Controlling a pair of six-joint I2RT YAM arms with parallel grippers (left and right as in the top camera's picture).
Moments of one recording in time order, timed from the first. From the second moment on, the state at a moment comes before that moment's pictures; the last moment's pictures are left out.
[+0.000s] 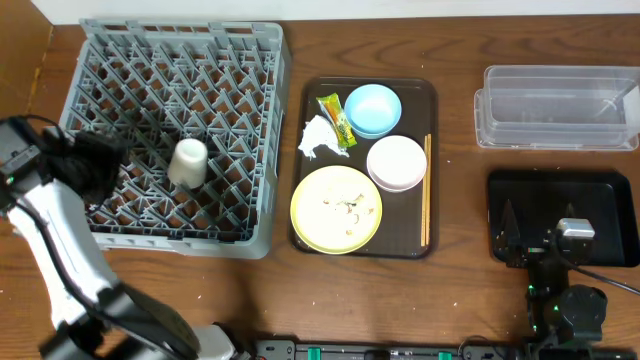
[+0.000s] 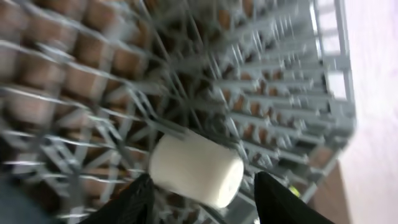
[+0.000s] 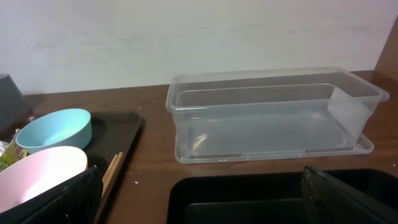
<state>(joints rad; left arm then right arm) 0.71 1.55 1.31 -0.81 0.42 -0.54 0.03 0.02 0.01 -0.07 0.05 0.10</state>
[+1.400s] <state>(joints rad) 0.32 1.63 1.31 -0.80 0.07 -0.34 0.03 0.02 0.01 -0.07 0.05 0.10</state>
